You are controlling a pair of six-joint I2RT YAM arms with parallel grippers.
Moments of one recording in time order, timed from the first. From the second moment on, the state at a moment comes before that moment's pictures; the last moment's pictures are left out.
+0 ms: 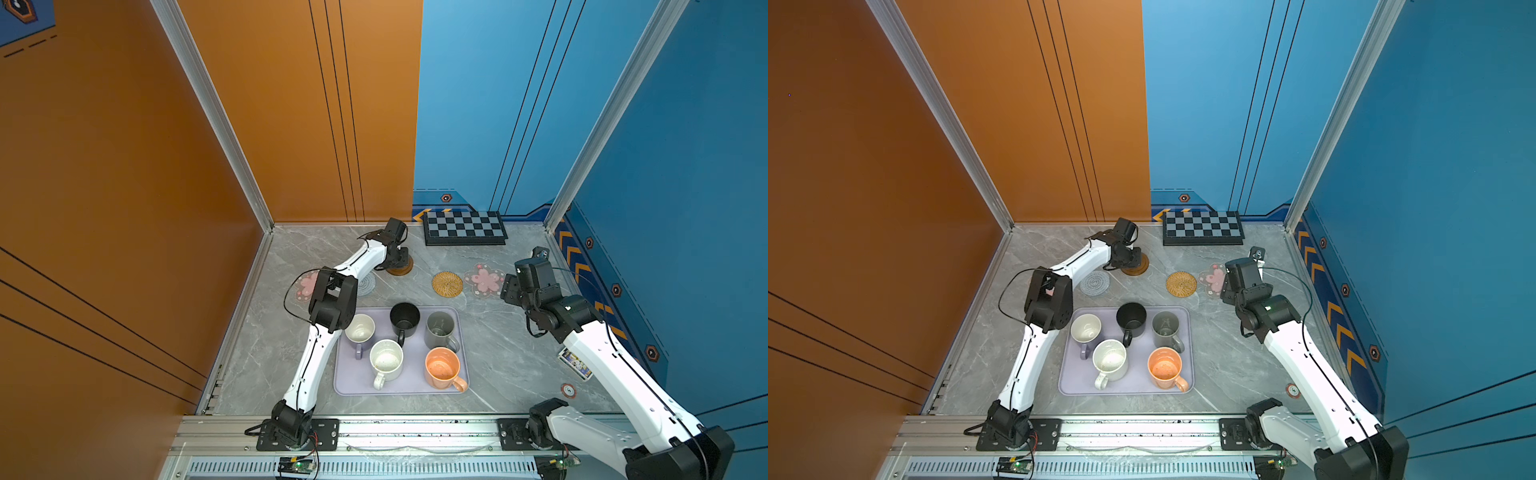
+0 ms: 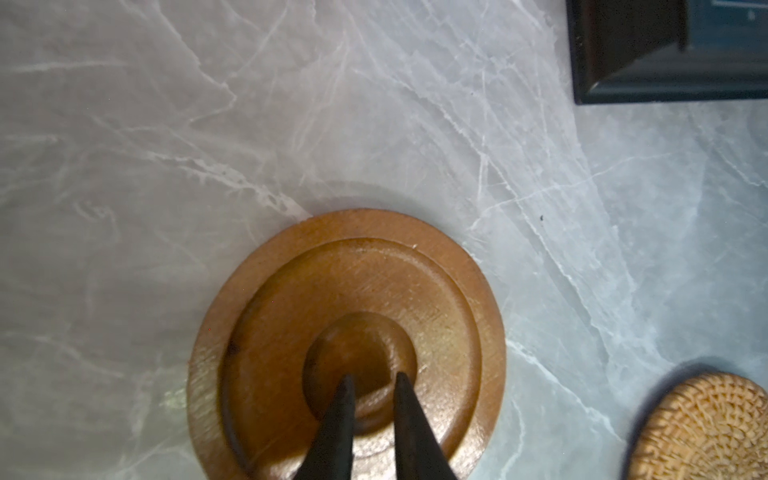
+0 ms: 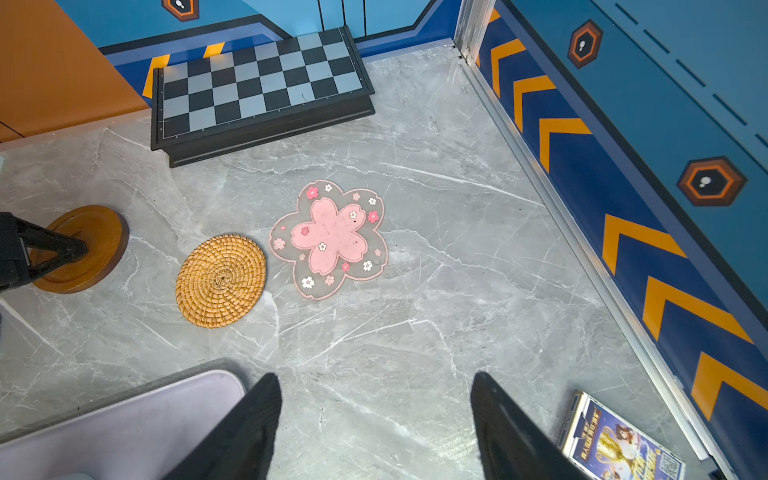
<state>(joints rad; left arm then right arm) -0.44 2.51 2.19 -0.73 0.04 -0.42 0.33 1.06 1.01 -0.75 0.45 0.46</state>
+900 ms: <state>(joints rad) -0.45 2.34 1.89 -0.68 0.07 -0.50 0.33 1.02 0.97 -0.74 0.41 0.54</state>
